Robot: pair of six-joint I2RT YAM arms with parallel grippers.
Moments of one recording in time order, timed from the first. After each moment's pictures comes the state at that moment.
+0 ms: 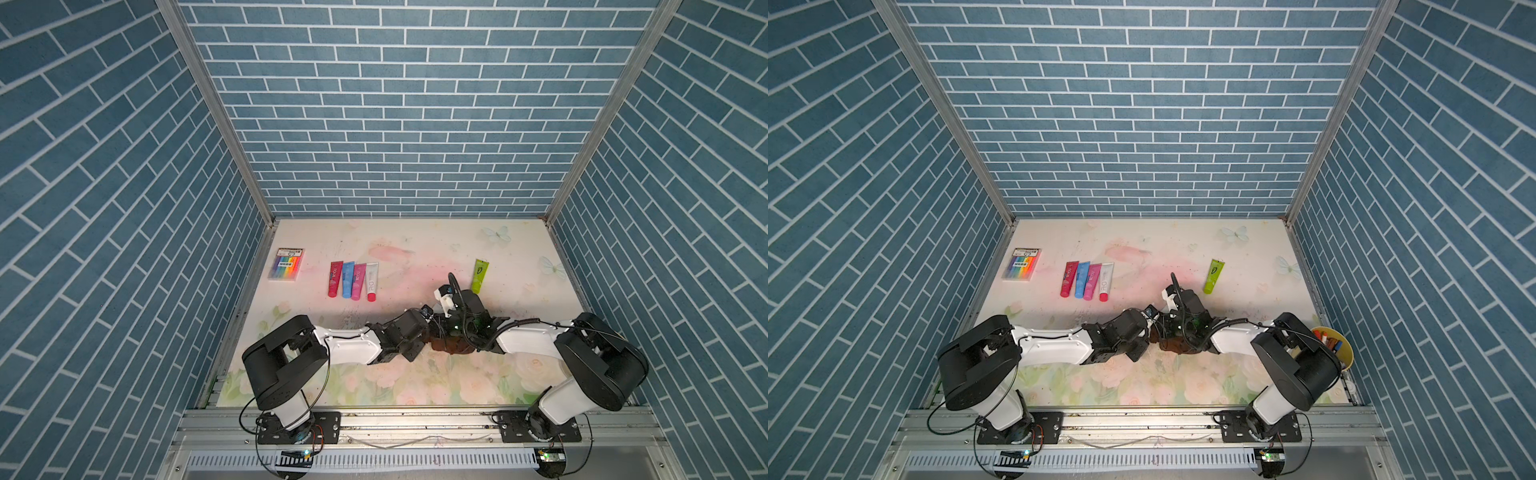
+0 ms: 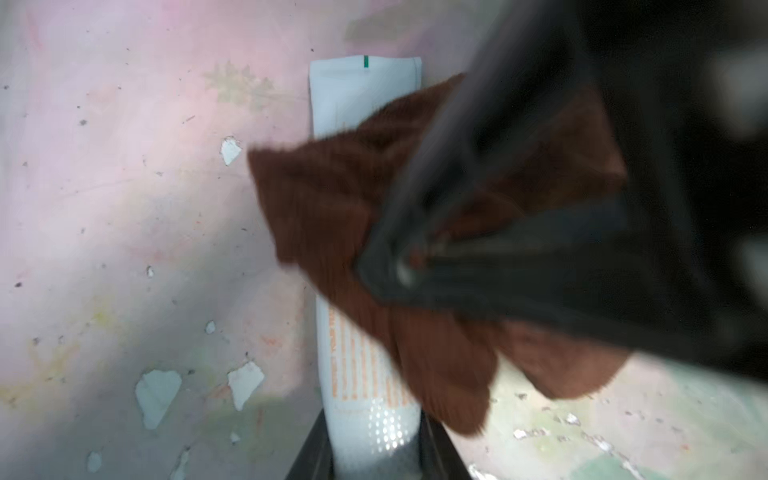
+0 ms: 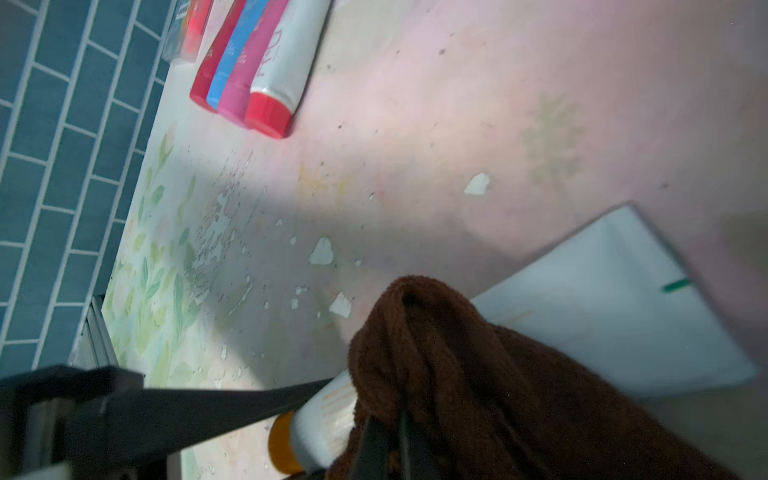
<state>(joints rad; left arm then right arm) -1.00 1.66 0.75 -0.04 -0.14 -0.17 0.68 1.58 0.58 0.23 -0.31 0.56</state>
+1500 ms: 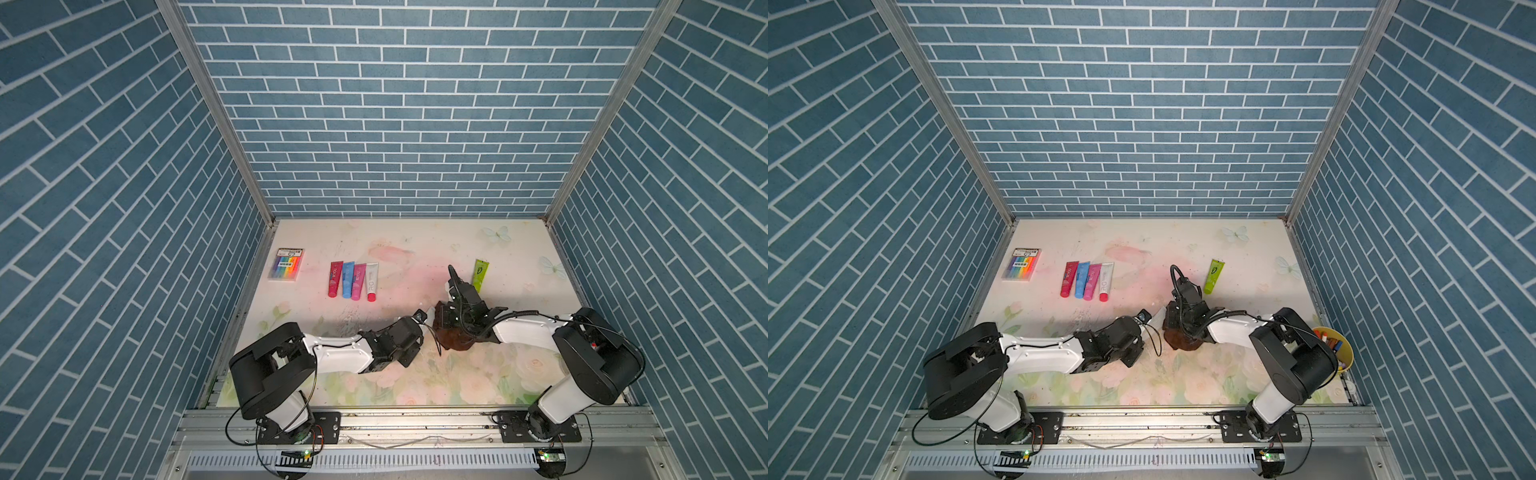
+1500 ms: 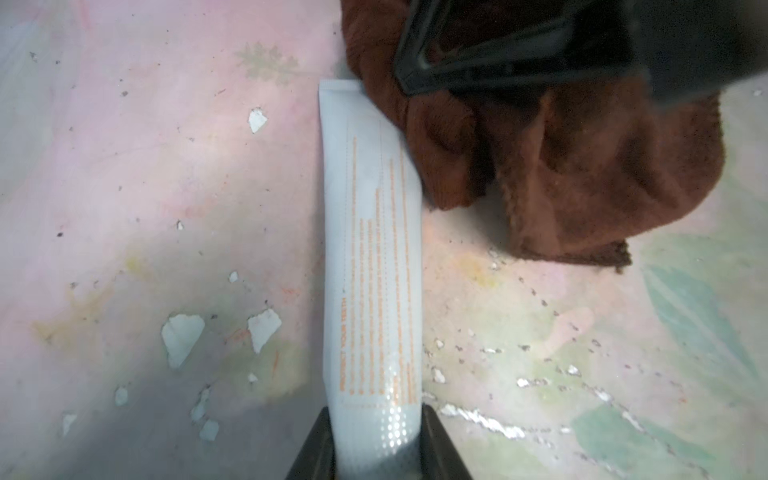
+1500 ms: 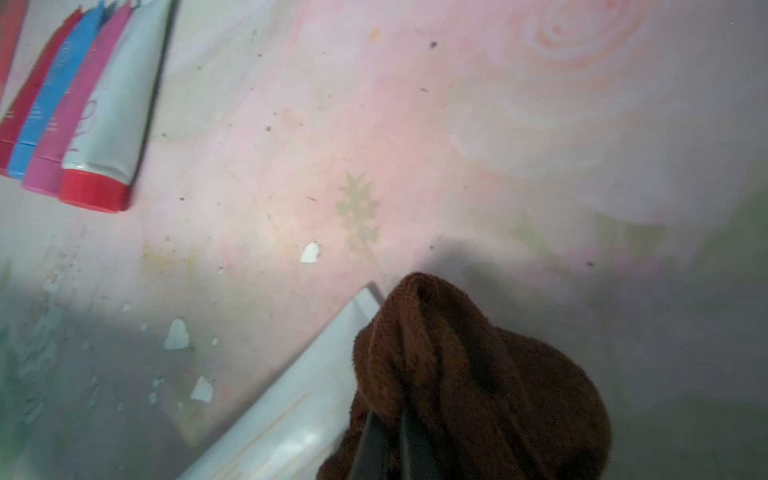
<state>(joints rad) -1.03 1.56 0.64 0.00 -0.21 -0.22 0.69 1.59 0.67 0.01 -0.01 0.56</state>
